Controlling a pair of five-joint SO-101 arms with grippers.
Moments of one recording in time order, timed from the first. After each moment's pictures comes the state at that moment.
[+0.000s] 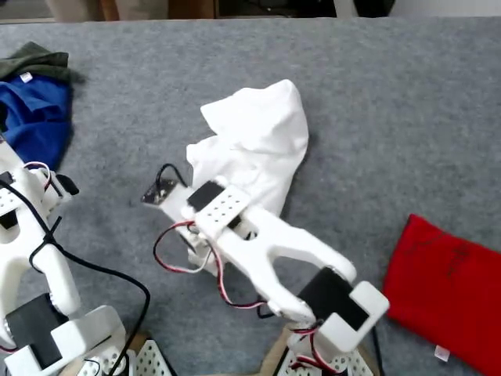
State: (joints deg) left arm -36.1 -13.1 35.7 53.6 -4.4; right arm -49.4 5.0 27.8 74.2 7.5
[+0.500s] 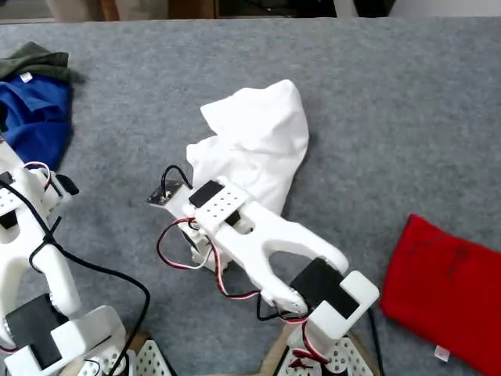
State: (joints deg) left arm -36.1 -13.1 35.7 53.6 -4.4; right arm -47.0 8.6 27.9 72.7 7.5
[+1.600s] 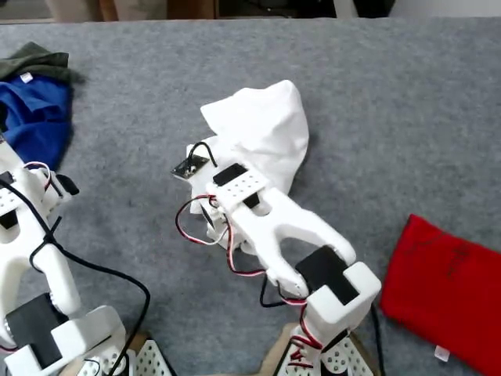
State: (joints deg) left arm -36.1 -13.1 35.7 53.6 -4.4; right arm -38.4 12.8 26.9 67.6 7.5
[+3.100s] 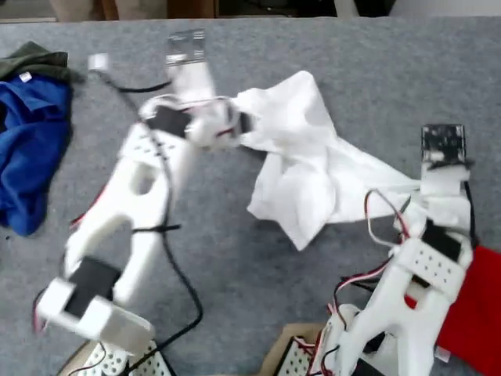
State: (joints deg) left arm 20.0 3.4 -3.8 61.1 15.0; right arm 33.3 -40.9 63.7 28.1 24.7
